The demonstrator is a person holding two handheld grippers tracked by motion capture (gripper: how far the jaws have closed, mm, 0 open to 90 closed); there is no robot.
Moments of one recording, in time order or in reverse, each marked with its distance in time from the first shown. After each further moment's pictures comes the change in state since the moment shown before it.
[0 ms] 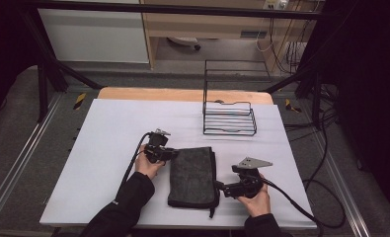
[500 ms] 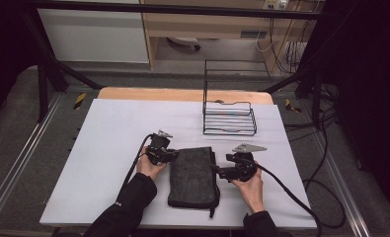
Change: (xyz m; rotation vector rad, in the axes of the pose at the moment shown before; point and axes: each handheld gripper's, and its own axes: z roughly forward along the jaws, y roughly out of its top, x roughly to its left) left arm -0.009 -0.003 0.002 -0.009 0.043 0.045; right arm -0.018 0.032 0.027 -0.009 -0.018 0.057
